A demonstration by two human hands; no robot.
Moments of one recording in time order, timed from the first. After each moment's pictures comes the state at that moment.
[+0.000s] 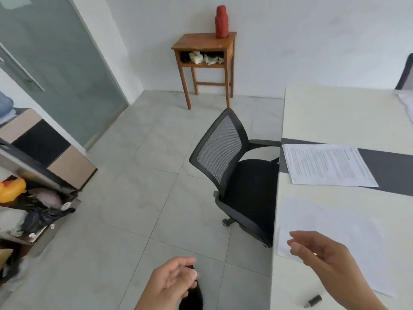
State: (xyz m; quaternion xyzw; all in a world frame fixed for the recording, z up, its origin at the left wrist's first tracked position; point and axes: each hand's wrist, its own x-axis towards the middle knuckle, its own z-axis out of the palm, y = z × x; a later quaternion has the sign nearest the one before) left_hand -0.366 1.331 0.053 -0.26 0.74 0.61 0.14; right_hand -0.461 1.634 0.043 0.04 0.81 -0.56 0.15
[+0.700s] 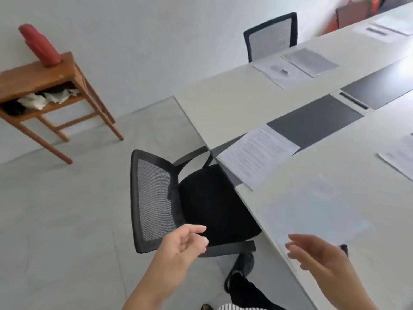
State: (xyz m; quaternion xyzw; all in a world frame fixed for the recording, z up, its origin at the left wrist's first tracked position) left_hand -0.713 1.290 0.066 0.09 0.77 0.51 0.37; right_hand -0.534 1.527 0.028 0.39 0.72 -0.57 -0.06
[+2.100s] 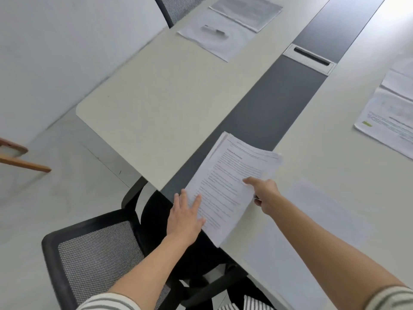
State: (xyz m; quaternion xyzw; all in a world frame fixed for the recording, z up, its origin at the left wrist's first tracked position) left_hand -0.927 1.553 -0.146 0.44 0.84 -0.11 0.28; right_hand -0.793 1.741 -0.116 0.68 0.33 -0.66 -0.06
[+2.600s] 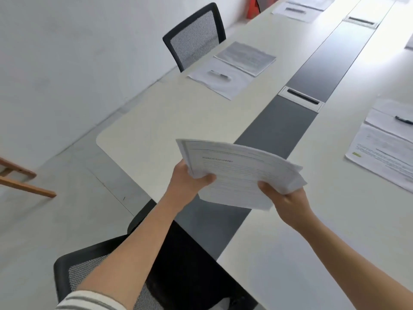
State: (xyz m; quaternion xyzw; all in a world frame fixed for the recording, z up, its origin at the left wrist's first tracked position) left_hand -0.995 1.630 0.014 0.31 0.69 0.53 0.39; right_hand -0.776 1.730 0.018 0.42 0.63 -0.59 -0.28
